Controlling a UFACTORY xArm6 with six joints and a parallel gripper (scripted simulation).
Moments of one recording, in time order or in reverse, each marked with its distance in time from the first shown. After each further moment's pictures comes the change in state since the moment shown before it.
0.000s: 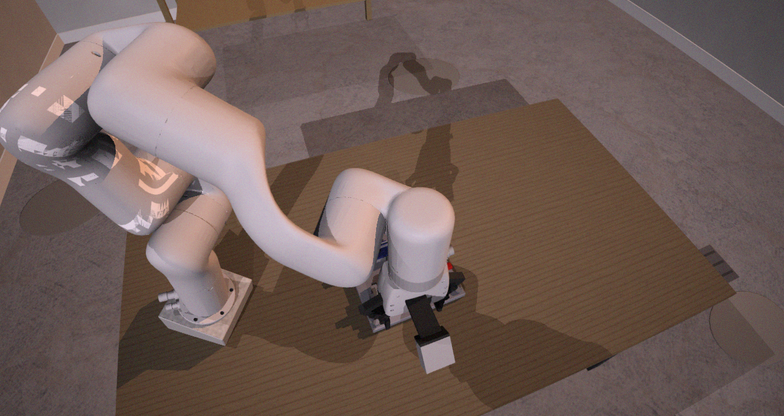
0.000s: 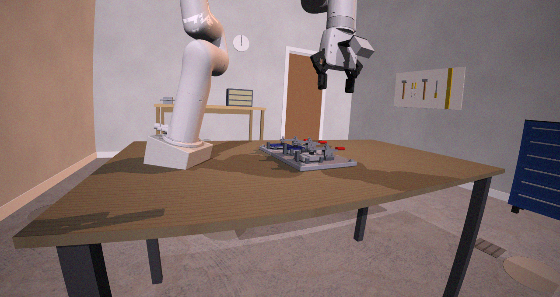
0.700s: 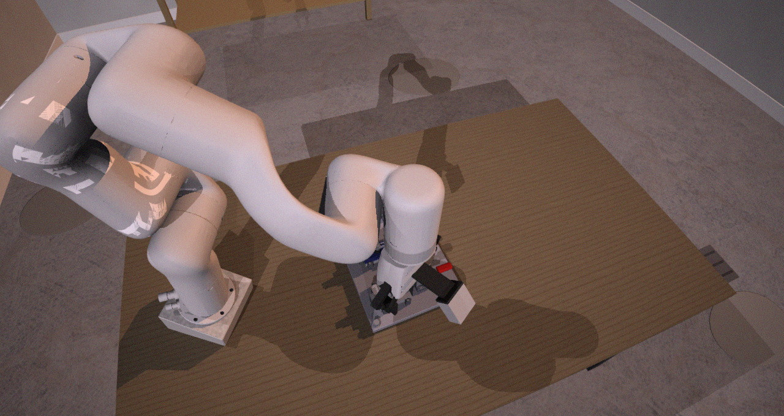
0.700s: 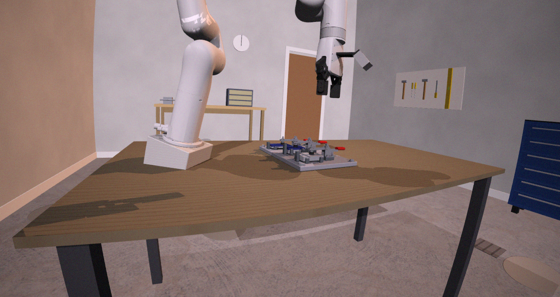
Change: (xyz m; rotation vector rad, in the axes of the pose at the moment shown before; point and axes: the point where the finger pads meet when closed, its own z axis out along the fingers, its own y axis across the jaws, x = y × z) arm -0.047 -0.009 0.014 -0.010 0.002 -0.543
